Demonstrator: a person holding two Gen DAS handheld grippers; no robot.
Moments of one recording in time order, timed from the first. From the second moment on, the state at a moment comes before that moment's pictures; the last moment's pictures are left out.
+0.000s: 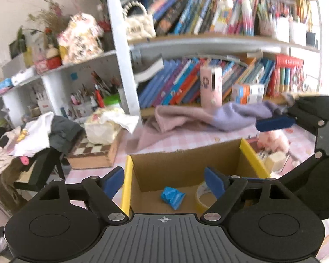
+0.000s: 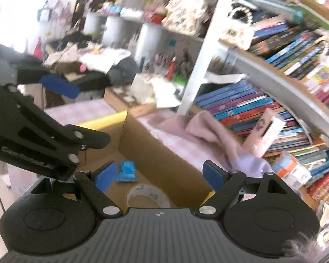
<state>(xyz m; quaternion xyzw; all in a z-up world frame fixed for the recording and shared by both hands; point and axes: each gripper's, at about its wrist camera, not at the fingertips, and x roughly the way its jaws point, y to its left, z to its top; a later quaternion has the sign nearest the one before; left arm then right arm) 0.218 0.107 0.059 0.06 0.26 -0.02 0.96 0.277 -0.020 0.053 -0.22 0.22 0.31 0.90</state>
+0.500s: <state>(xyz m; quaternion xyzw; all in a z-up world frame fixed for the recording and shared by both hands) 0.100 0.113 0.068 0.04 0.24 0.01 0.97 0.162 -0.086 0.078 -0.13 0.18 0.20 0.95</state>
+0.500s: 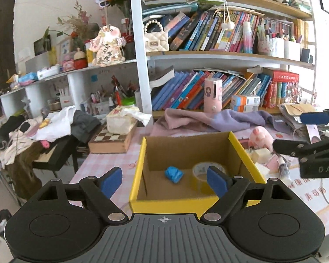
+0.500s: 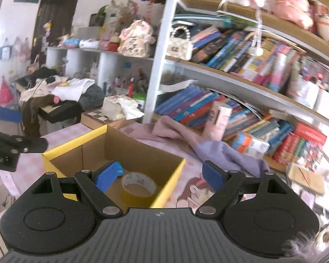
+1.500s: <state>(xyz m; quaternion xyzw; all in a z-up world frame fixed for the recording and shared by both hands) 0.001 0.077 0.032 0.07 0.28 -0.03 0.96 0.016 -0.131 0.023 -0.16 0.23 0.16 0.95</state>
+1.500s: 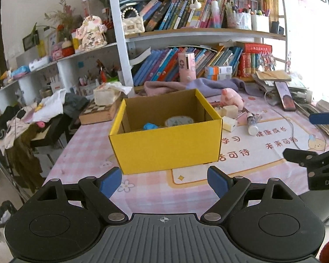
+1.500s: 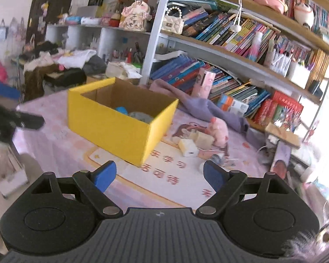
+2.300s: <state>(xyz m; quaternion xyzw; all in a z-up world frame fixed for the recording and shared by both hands) 0.003 0.051 0.005 0.05 0.33 -0.07 0.94 0.010 -0.157 0.006 -0.07 0.28 0.09 0.95</state>
